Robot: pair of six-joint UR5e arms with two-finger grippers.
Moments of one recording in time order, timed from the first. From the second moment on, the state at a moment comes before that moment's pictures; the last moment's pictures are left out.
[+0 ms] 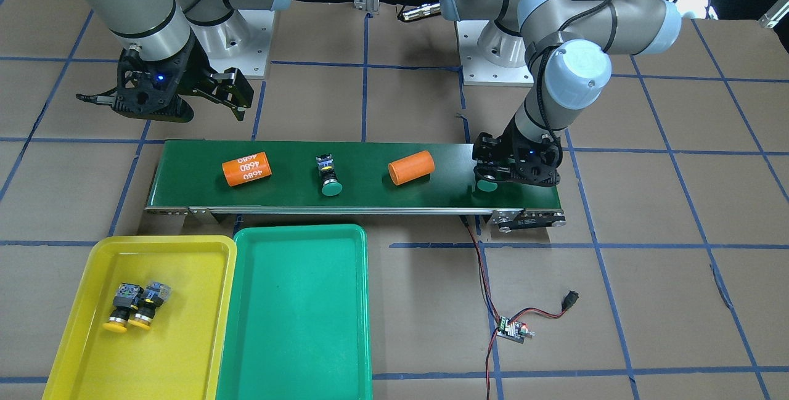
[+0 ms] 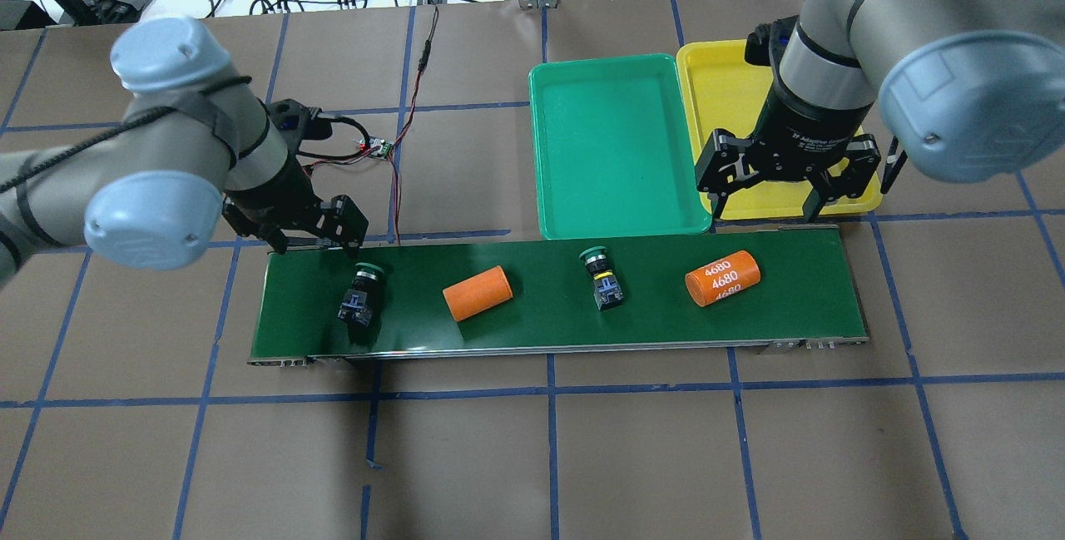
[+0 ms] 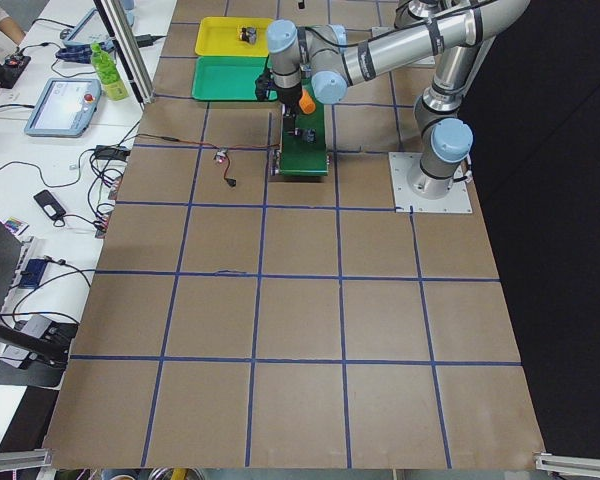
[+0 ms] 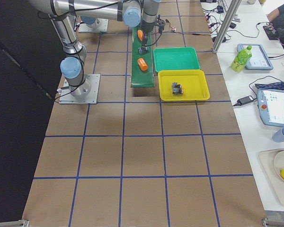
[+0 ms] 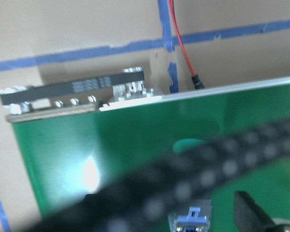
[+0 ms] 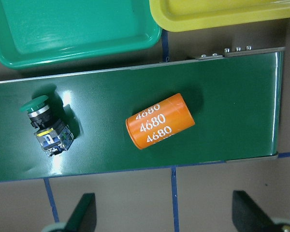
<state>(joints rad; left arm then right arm) -1.49 -1.63 -1.80 -1.39 1.56 0.19 1.59 -1.58 1.75 -1.59 -1.54 0.11</state>
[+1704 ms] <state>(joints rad) -1.51 -1.54 -1.56 -1.59 1.58 0.14 1.75 -1.45 1.97 -2.02 -1.54 0.12</state>
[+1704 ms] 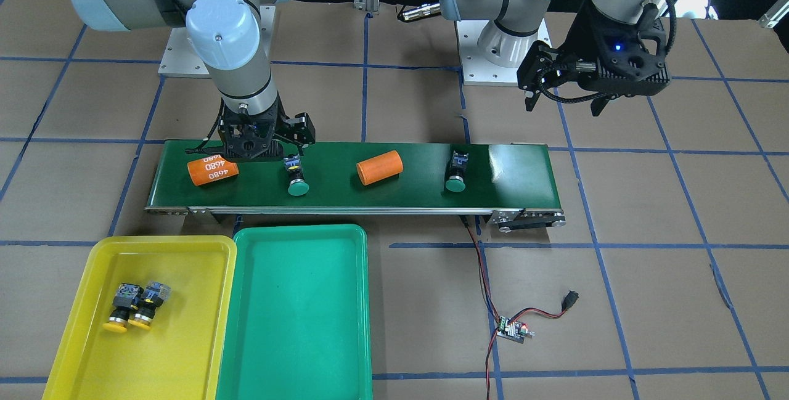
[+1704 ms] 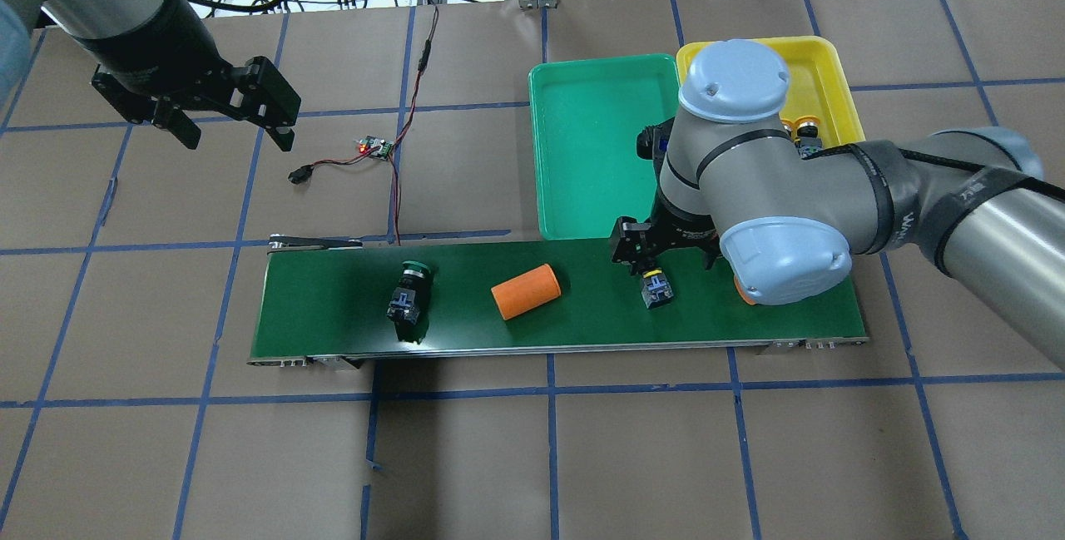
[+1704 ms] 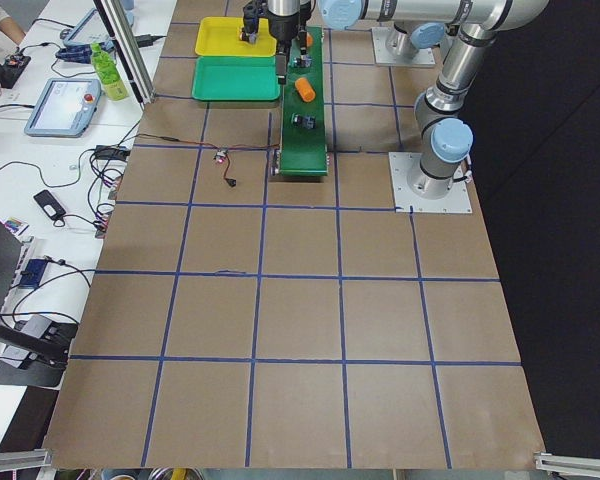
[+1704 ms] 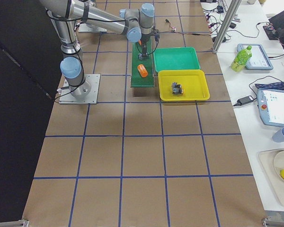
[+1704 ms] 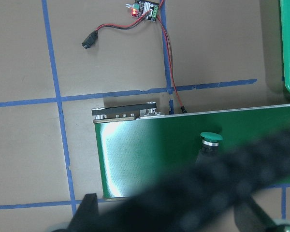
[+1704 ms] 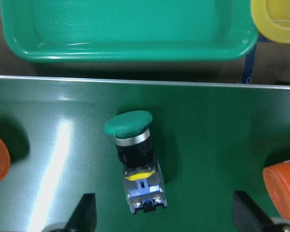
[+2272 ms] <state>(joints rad) -1.51 -1.54 -1.55 -1.58 1.58 0.14 1.76 -1.38 1.97 -2.04 -1.56 0.12</state>
